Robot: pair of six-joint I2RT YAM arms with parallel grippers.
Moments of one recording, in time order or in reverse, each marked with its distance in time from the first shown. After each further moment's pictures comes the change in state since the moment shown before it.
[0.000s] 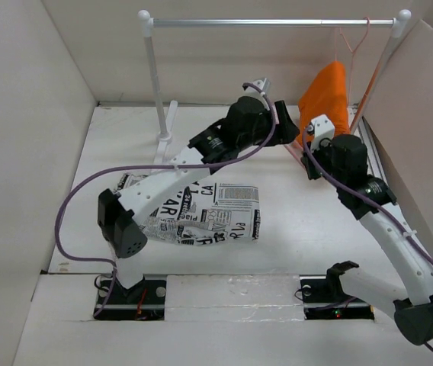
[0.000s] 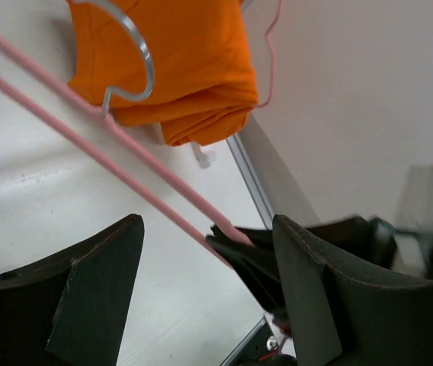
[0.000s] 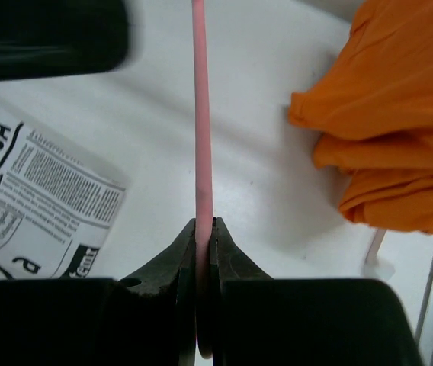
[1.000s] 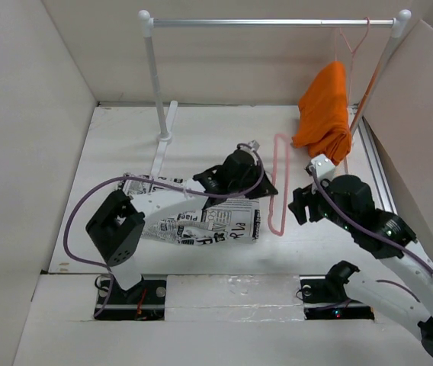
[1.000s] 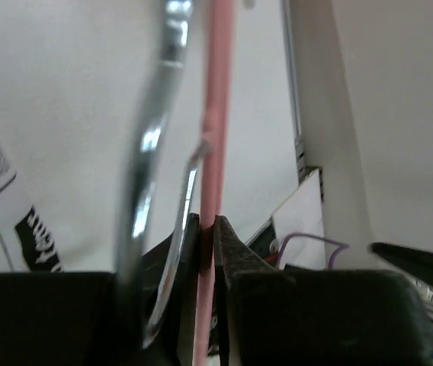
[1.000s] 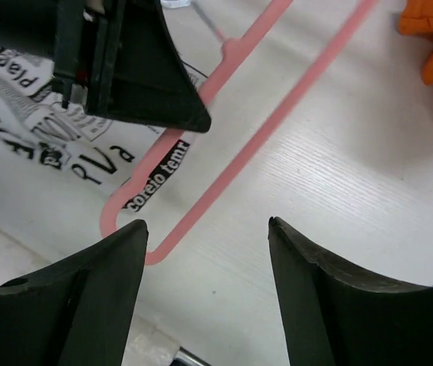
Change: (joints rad) left arm -0.016 -0.036 -0.575 0.299 0.212 -0.261; right arm 0.322 -0.278 -0.151 -0.288 0.134 0.228
